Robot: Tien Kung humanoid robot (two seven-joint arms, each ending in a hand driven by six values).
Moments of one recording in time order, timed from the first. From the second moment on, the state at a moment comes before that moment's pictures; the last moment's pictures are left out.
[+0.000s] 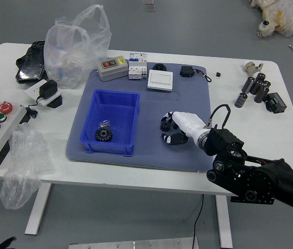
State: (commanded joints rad) left arm -0.19 0.18 -0.86 -0.30 0.78 0.07 0.21; right arm 0.69 -0.26 0.36 1.09 -1.64 -0.25 -0.31
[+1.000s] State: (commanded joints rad) left arm -0.19 0.18 -0.86 -0.30 0.78 0.07 0.21; right arm 0.82 -0.23 0.38 1.23 -1.76 -0.26 -0.32
